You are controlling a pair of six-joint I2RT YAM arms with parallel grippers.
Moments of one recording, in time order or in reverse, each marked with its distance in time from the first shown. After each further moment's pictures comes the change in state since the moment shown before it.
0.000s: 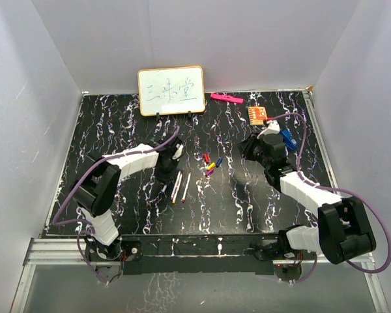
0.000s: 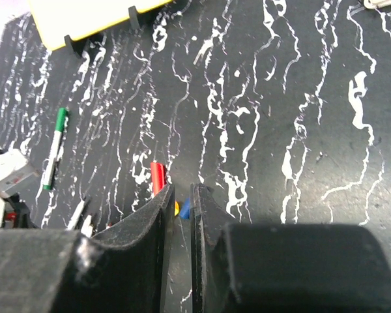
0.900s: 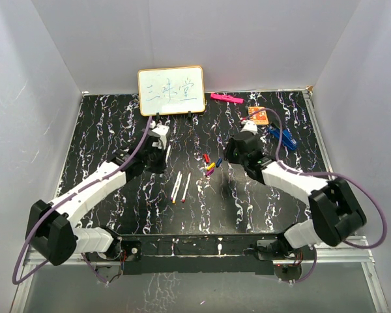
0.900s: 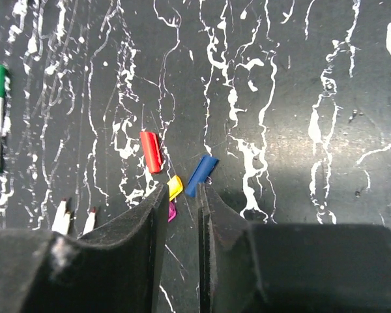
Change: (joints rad) left arm 0.012 -0.500 -0.125 0.115 -0.018 -0.026; right arm 0.225 0.119 0.163 -0.262 0.274 0.022
